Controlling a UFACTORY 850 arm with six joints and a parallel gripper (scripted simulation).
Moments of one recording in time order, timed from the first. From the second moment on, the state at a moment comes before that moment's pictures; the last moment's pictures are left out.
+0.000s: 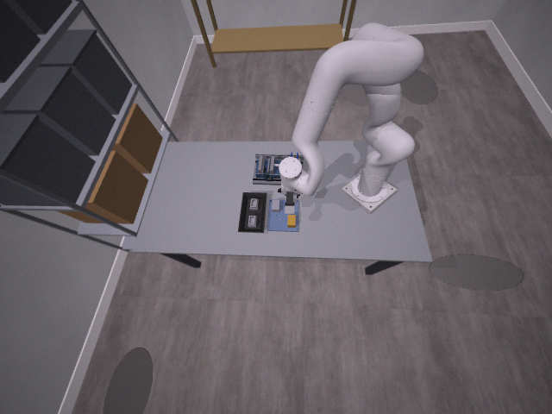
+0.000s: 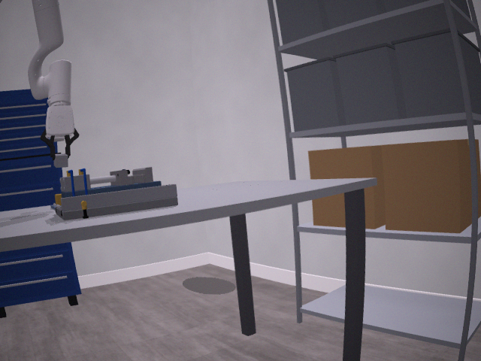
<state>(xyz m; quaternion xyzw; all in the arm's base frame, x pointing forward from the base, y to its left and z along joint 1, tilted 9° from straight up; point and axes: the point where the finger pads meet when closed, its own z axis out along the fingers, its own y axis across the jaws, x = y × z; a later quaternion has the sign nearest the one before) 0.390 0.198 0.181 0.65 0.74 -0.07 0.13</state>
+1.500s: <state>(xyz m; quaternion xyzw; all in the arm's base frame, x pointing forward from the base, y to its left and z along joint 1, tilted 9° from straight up) 0.396 0.199 0.185 0.65 0.72 -0.12 0.21</state>
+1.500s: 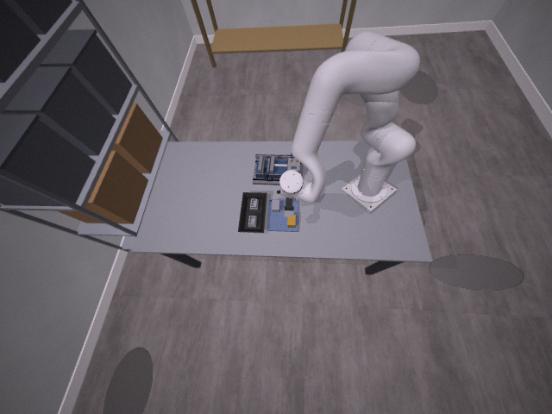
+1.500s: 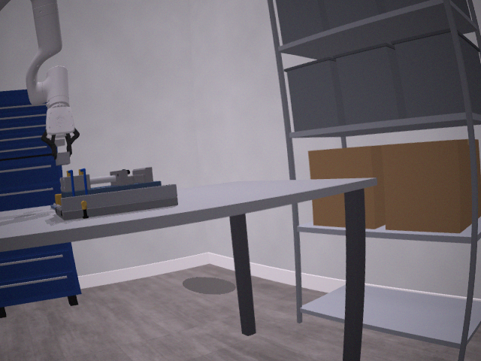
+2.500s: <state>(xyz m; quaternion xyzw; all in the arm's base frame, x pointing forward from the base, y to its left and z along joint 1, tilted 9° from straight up) 0.397 0.206 0.174 0.65 0.72 -0.12 0.21</state>
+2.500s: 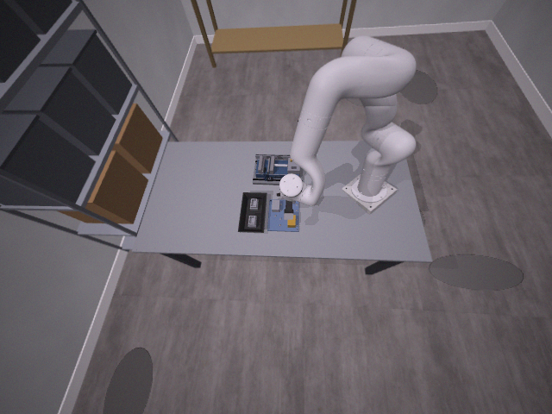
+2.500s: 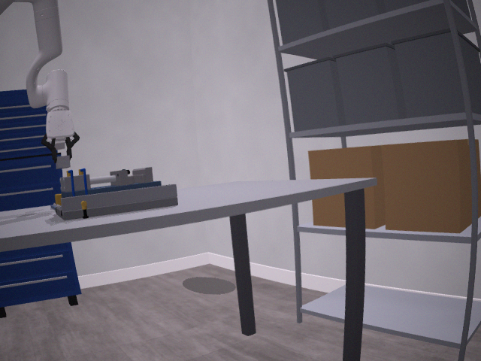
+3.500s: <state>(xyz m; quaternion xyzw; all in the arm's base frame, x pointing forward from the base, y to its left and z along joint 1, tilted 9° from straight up) 0.397 0.206 0.169 0.65 0.72 -0.12 0.21</state>
